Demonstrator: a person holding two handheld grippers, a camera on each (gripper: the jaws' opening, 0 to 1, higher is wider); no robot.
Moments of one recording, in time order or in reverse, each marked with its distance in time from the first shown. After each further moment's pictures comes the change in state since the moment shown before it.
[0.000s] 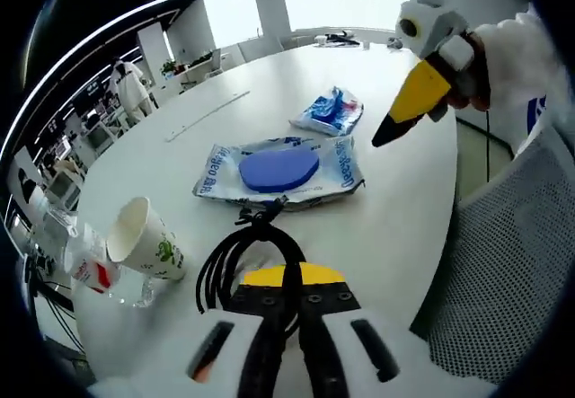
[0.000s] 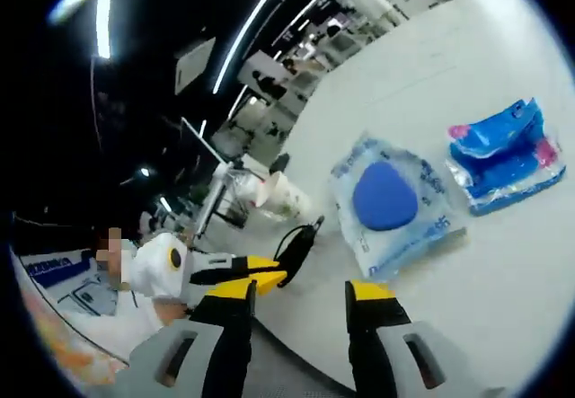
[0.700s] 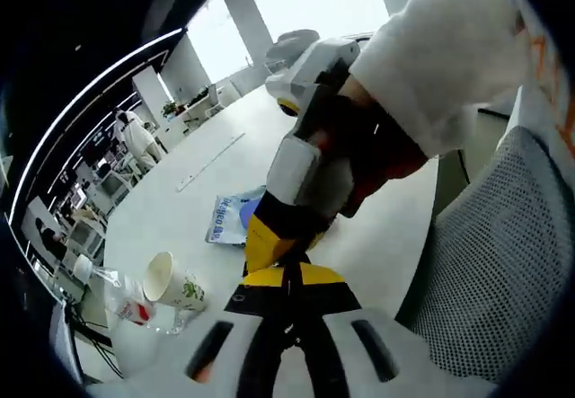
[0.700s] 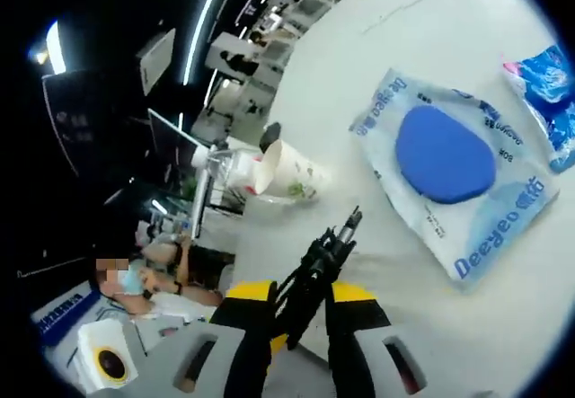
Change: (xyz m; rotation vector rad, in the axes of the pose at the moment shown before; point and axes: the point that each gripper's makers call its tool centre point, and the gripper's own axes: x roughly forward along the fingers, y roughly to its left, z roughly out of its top) left arm -0.026 -0.032 0.043 0.124 -0.103 0.055; right arm 0.061 0.015 0.007 0.160 0.053 -0.056
